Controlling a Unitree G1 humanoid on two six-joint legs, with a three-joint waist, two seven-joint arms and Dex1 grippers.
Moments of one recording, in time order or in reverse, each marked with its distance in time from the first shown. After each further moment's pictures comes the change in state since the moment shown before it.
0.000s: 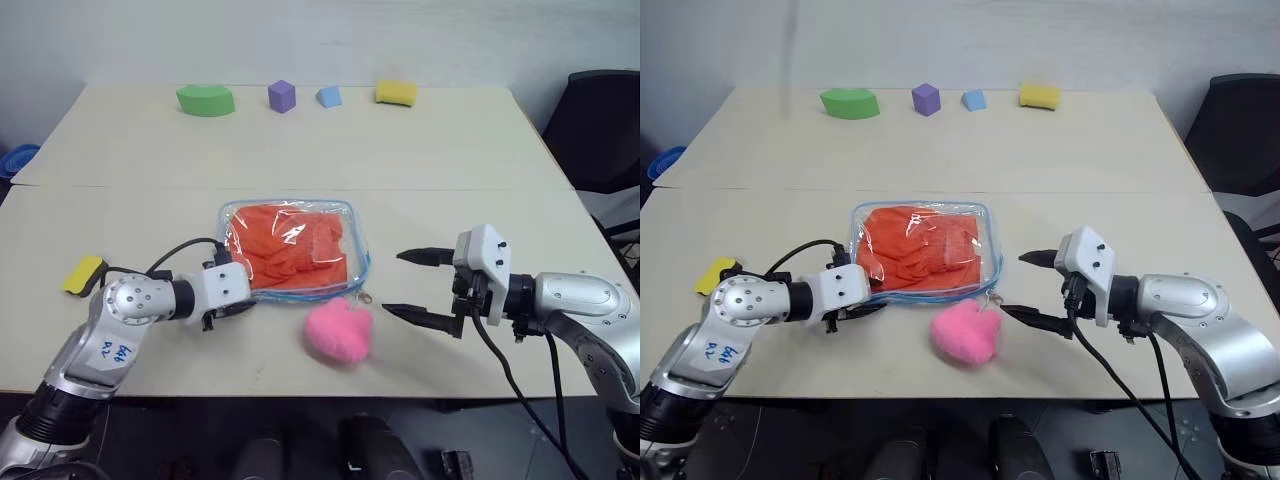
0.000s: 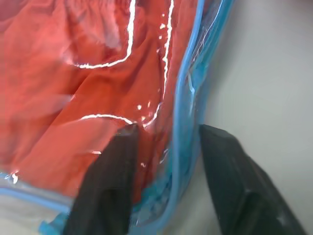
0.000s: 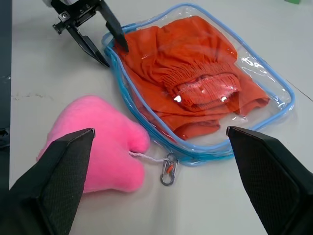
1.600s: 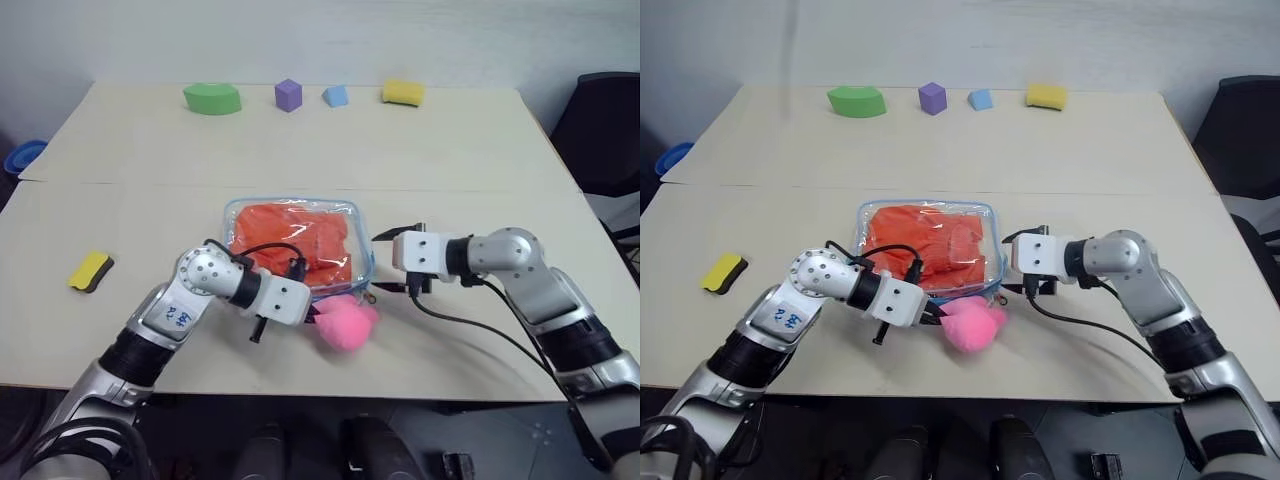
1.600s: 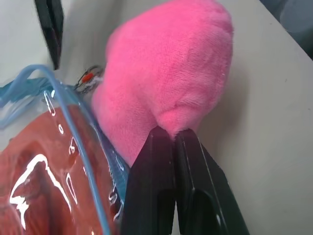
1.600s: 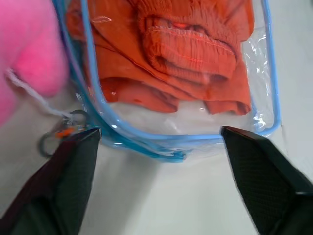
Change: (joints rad) left arm -0.310 -0.220 -0.285 0.203 -0.010 -0.296 -0.284; right arm -0.409 0.114 0.403 0.677 -0.616 -0.690 0.106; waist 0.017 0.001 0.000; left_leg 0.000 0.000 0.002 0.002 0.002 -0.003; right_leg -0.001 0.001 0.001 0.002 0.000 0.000
